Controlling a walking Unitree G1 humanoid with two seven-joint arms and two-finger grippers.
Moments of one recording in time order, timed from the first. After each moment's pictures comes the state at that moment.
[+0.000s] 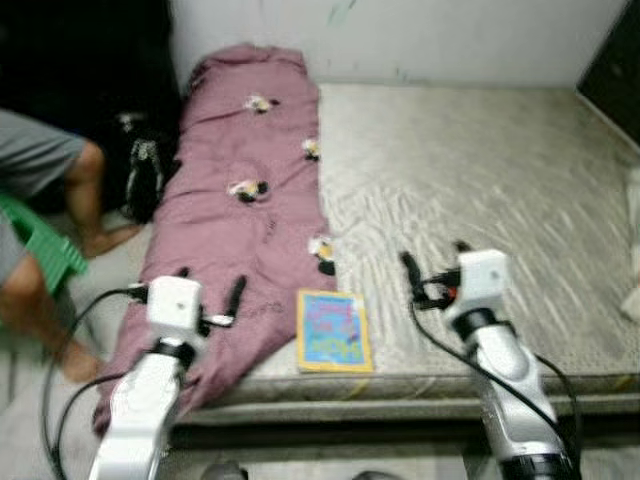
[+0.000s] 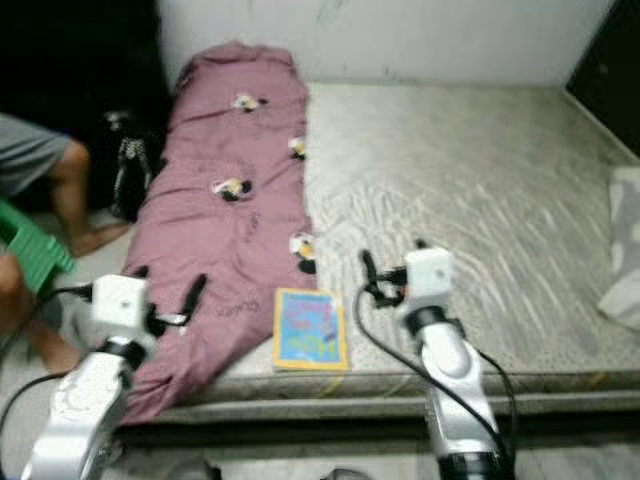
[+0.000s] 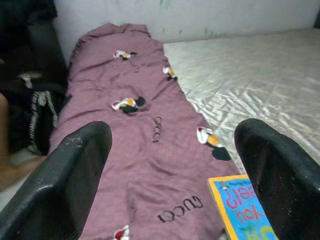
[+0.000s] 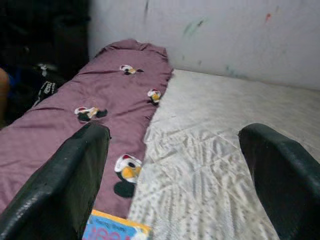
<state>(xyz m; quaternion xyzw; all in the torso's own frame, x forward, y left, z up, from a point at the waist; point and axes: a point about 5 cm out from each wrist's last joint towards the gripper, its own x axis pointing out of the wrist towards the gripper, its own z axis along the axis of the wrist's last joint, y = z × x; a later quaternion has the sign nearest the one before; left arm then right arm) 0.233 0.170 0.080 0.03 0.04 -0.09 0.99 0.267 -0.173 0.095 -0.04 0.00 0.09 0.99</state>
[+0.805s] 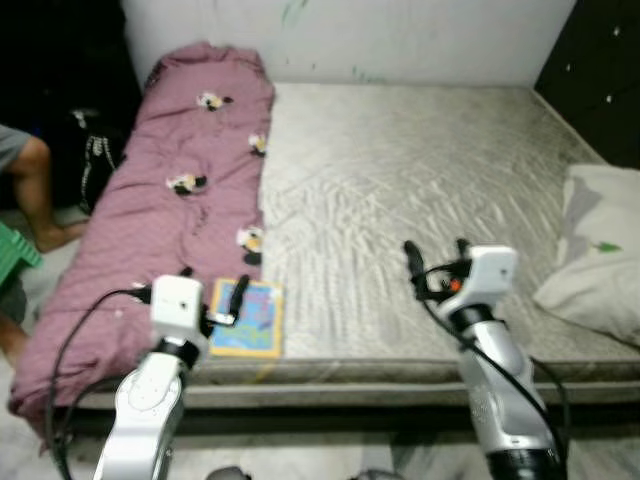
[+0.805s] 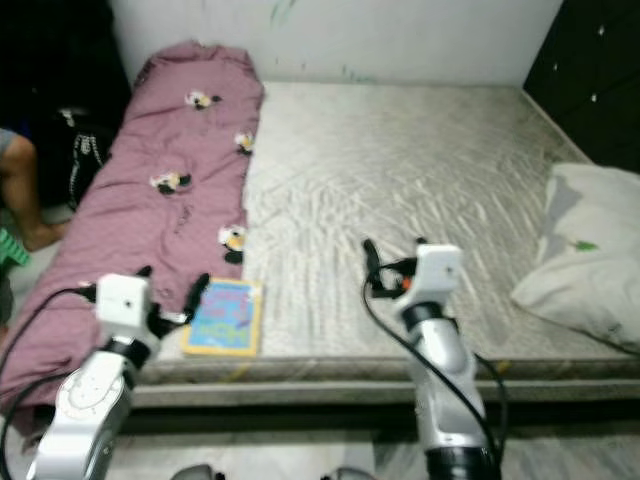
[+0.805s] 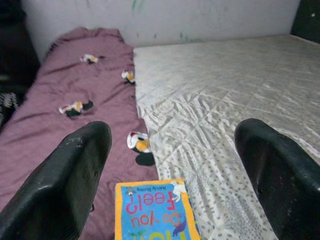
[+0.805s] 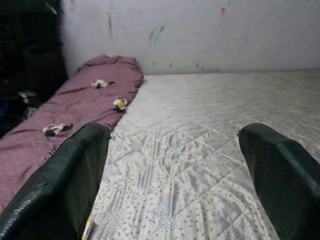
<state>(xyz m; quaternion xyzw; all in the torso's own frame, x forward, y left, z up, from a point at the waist) 0.234 0.167 0.079 0.03 0.04 -0.08 1.00 0.272 -0.167 0.098 0.05 -0.01 0.07 1.00</state>
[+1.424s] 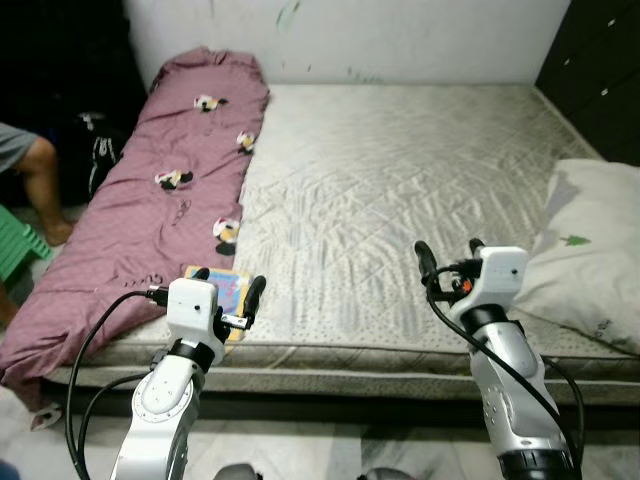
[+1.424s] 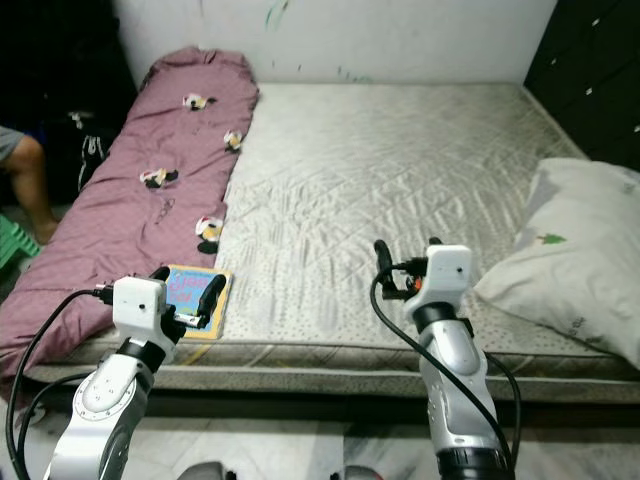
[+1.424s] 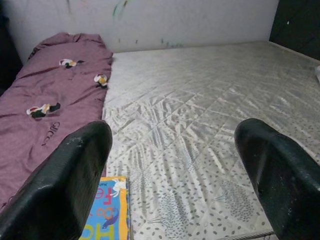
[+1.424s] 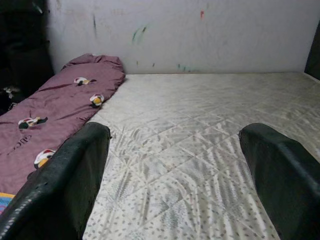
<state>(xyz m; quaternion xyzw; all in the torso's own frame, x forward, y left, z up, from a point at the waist) 0.234 0.156 0.079 0.01 0.03 -0.11 0.99 0.271 -0.179 0.097 0.03 -0.01 0.04 1.00</state>
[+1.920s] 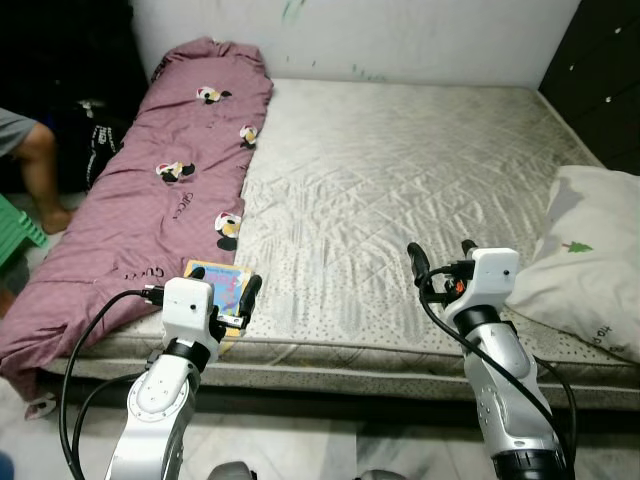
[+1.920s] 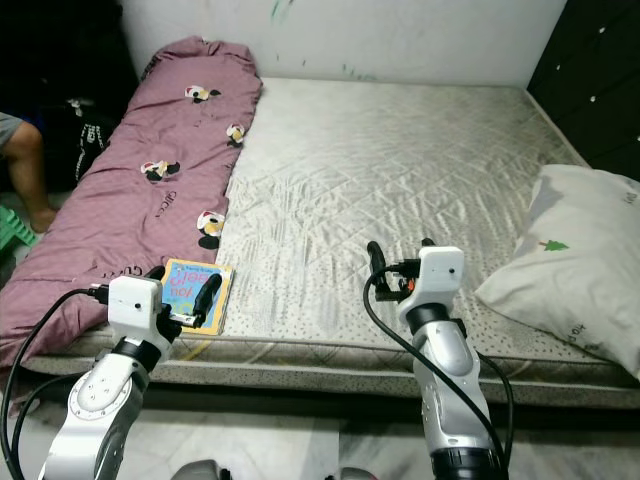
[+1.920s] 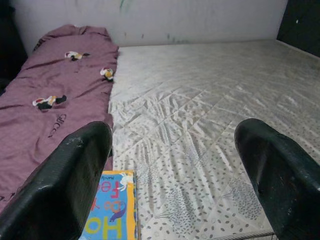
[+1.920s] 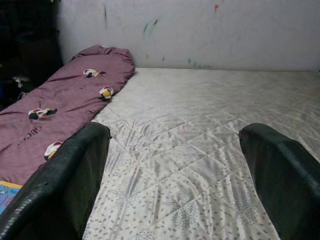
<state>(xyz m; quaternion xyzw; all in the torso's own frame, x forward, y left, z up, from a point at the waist) 0.234 0.158 0.079 0.02 0.04 -0.10 0.99 0.273 -0.174 0.097 0.03 -0.01 0.05 1.00</state>
